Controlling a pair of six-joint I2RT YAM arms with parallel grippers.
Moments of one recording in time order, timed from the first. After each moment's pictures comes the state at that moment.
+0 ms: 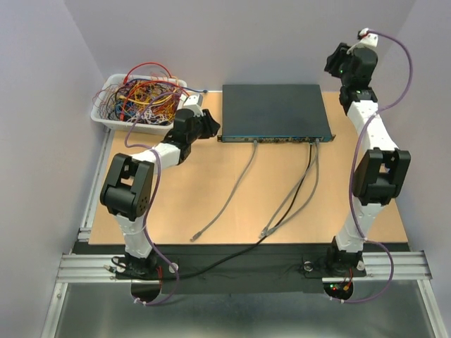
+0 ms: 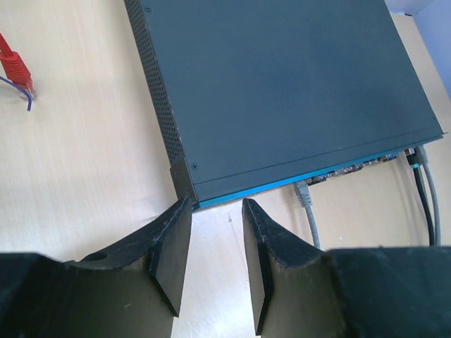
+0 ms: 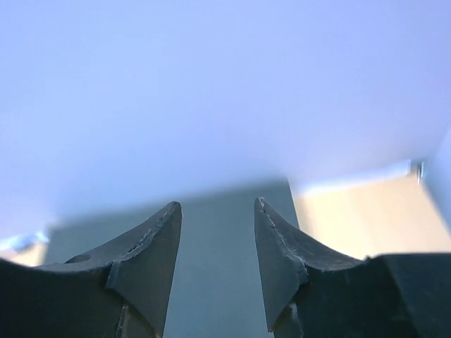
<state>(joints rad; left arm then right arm) -0.36 1.83 1.11 0.42 0.16 -0.44 -0.06 1.98 1.84 0.03 0.04 0.23</state>
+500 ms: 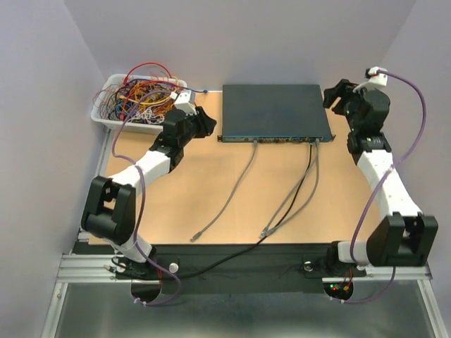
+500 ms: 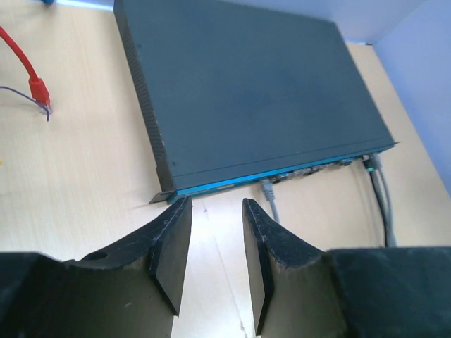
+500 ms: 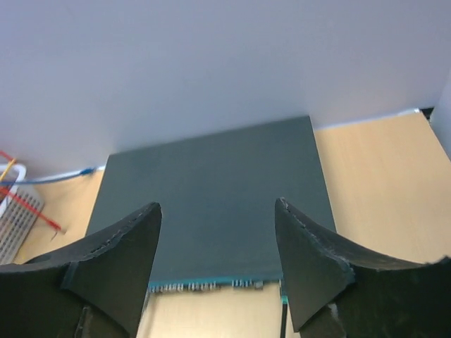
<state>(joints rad) -0.36 1.62 1.03 0.36 0.14 -0.45 -0.04 1.41 1.23 0.16 -0.02 0.28</state>
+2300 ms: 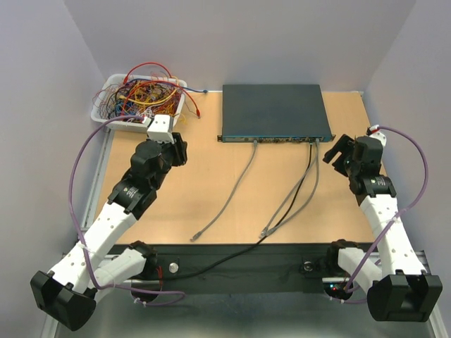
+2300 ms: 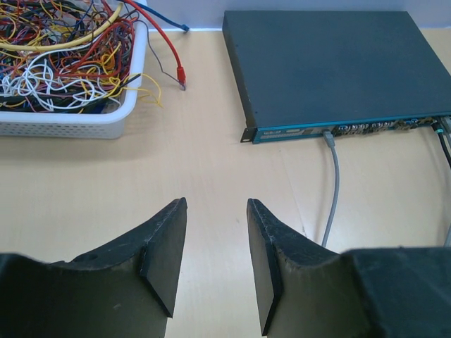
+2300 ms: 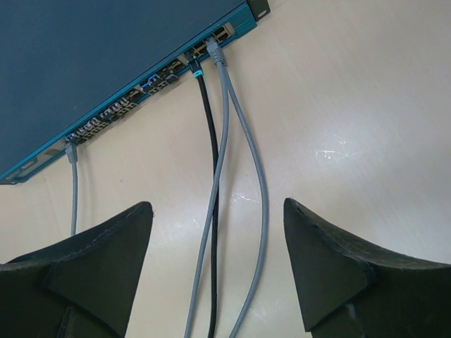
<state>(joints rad) -0.50 0.87 0.84 -0.17 -0.26 -0.21 -0.04 0.92 0.82 -0.44 0.15 0.52</state>
